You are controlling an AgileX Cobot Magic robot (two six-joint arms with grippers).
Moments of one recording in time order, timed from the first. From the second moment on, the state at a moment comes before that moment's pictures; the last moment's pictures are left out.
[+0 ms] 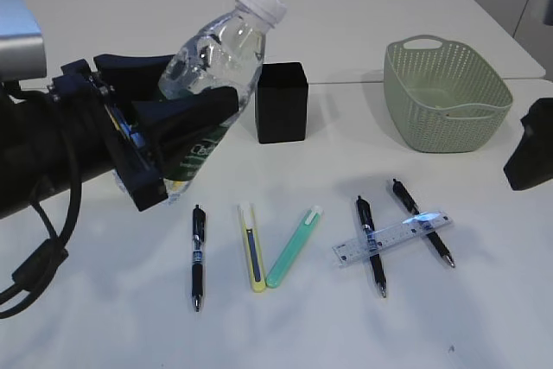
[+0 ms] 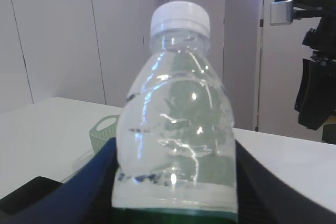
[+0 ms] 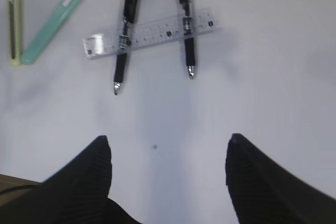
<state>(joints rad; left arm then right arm) -0.49 1.48 -0.49 0.55 -1.10 -0.29 0.16 1.27 -1.06 0.10 1.09 -0.02</state>
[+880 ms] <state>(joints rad) -0.49 1.48 -0.50 0.59 -1.10 -0.31 0.18 1.27 -1.06 1.27 0.83 -0.69</state>
